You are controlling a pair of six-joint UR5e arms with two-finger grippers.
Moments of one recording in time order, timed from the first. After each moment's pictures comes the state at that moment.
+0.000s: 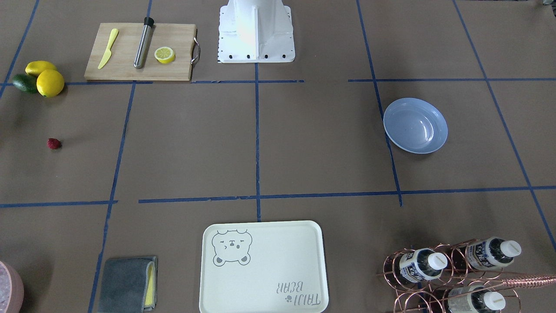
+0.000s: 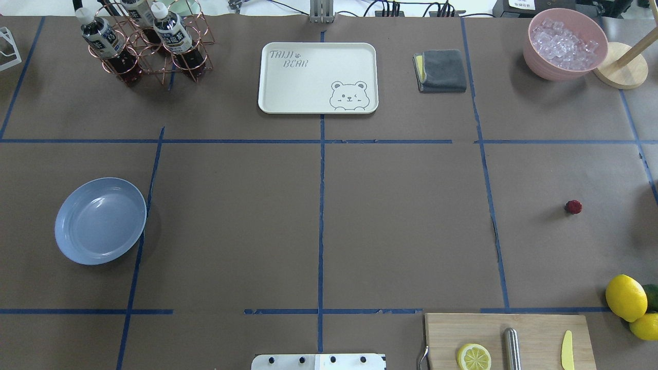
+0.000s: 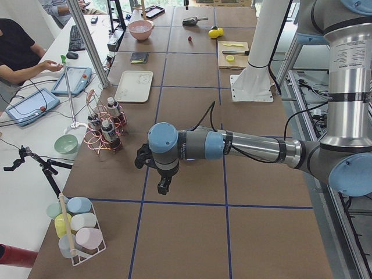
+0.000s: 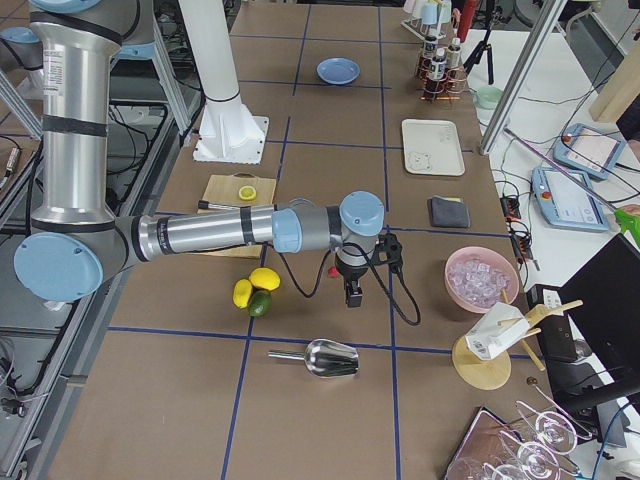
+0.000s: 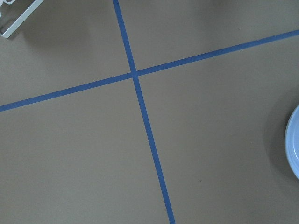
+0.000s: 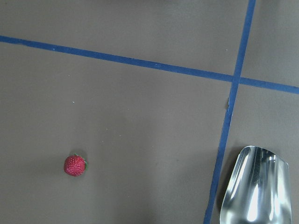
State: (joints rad) left arm -1.60 -1.49 -1.80 -1.45 -2.45 0.27; right arm 1.44 -1.66 1.82 -1.61 2.39 0.00
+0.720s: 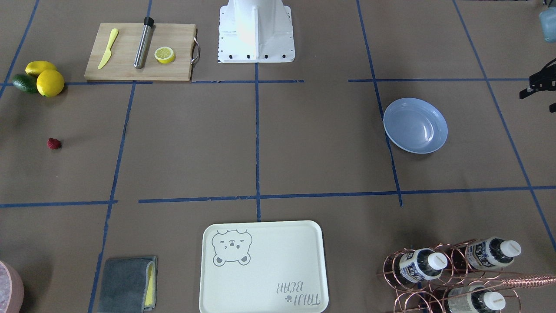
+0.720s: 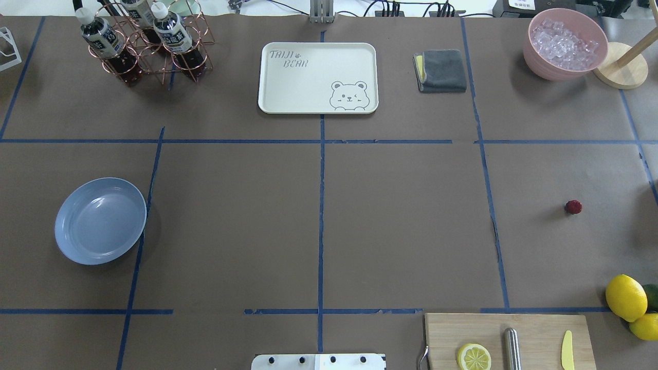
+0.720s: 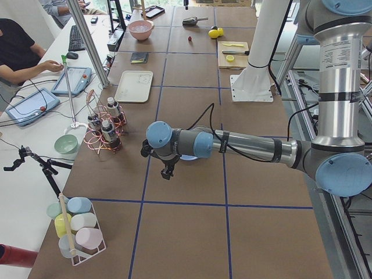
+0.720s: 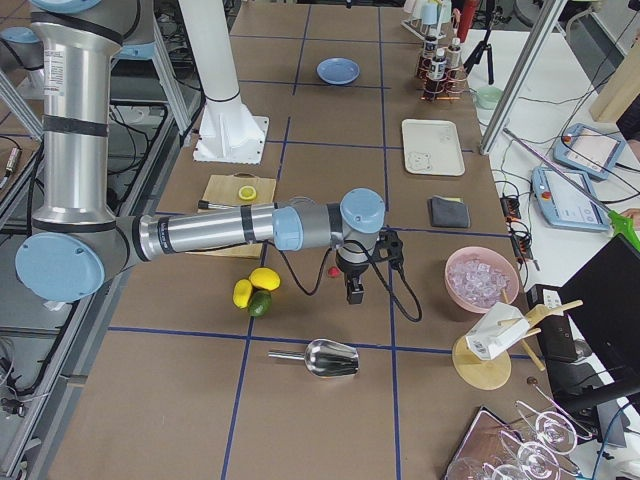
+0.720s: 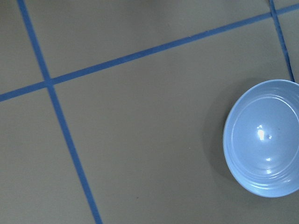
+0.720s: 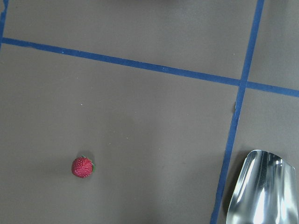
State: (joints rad) left arm -1.37 -1.49 -1.76 -1.58 -2.56 0.11; right arm 1.43 -1.66 1.83 -1.61 2.40 0.01
